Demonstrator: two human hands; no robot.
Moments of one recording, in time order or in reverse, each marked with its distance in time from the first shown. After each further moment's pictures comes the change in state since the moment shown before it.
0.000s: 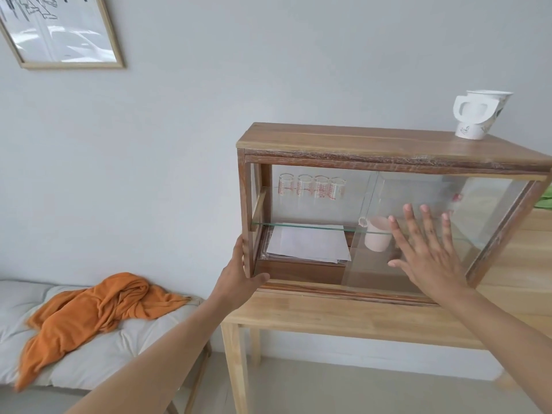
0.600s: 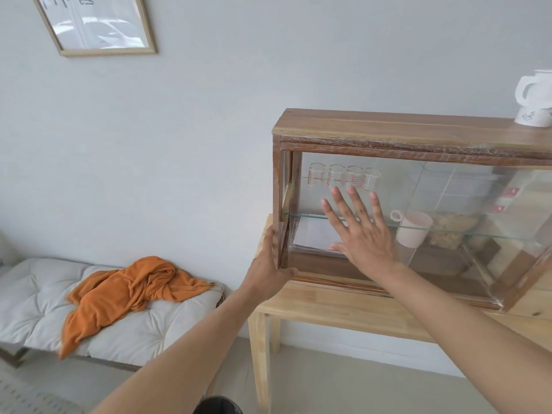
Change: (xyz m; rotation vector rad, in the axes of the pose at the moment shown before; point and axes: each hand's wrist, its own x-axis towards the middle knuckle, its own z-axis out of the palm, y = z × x) left_hand -0.003 0.005 -0.002 -0.015 -0.045 -0.033; right_hand 0.102 -0.162 -0.020 0.077 0.099 -0.150
